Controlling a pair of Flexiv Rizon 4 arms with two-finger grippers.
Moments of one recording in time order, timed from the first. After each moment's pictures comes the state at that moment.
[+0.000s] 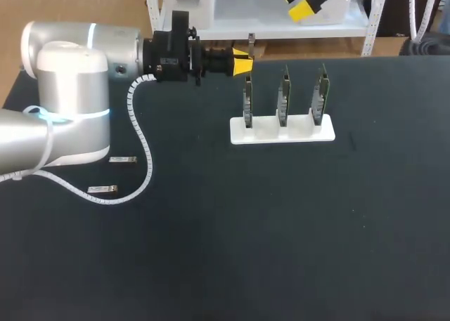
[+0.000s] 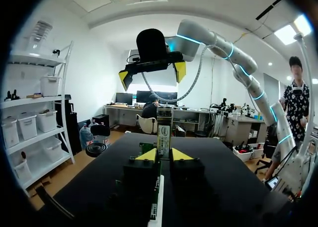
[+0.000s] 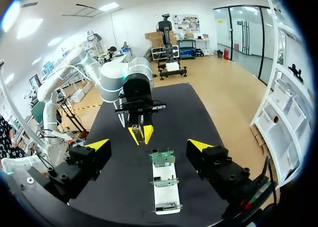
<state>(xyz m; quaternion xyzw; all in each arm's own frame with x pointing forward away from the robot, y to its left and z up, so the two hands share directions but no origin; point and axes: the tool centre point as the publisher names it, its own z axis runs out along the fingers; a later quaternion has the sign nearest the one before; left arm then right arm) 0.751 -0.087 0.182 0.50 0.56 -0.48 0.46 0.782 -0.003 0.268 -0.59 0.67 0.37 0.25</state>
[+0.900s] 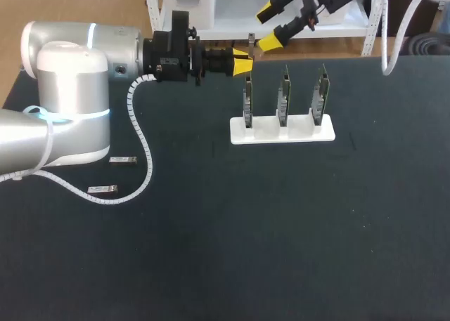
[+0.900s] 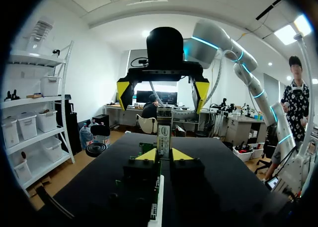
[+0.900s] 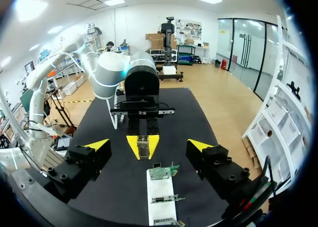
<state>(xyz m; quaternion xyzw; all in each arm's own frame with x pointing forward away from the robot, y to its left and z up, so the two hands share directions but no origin) 0.751 -0.087 0.182 0.50 0.56 -0.48 0.46 0.763 0.048 0.233 -0.61 0.65 0.33 0.30</state>
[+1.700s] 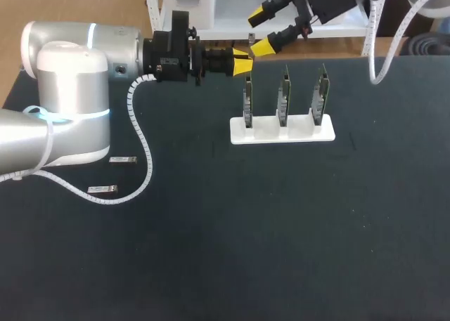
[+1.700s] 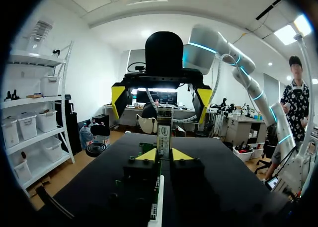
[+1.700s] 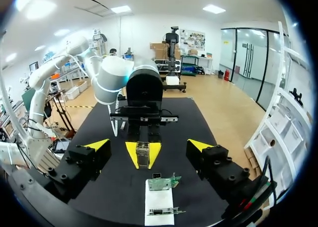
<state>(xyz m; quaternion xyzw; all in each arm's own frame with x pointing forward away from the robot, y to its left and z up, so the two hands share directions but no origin) 0.751 -0.087 0.182 0.50 0.56 -0.48 0.46 0.763 0.061 0.226 -0.61 0.62 0.37 0.33</state>
